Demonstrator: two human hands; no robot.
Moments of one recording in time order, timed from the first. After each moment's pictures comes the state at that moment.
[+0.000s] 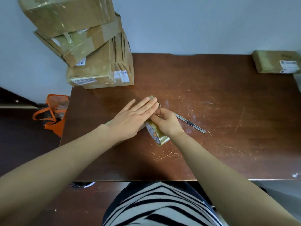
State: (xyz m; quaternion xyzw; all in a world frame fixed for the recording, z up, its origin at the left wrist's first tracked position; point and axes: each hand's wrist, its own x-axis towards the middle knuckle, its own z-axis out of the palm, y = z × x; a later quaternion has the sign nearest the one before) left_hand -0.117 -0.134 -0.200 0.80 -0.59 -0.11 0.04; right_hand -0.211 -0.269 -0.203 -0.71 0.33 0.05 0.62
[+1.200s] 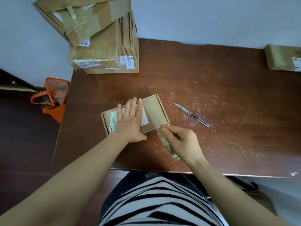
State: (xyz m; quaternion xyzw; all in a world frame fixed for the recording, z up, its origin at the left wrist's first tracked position) left_hand -0.151 -0.122 -0.252 0.92 -0.33 -0.23 -0.03; right_hand -0.287 -0.247 -0.172 -0.76 0.33 0.06 0.56
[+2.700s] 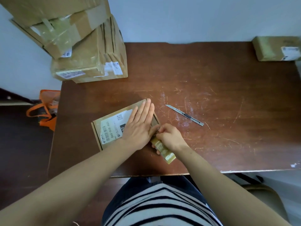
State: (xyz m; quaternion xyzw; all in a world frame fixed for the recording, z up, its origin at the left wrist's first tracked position) left_hand -0.174 -0.155 -0.270 0.89 -0.44 -0.12 0.04; right_hand -0.262 -0.263 -0.210 -0.63 0.43 0.19 0.61
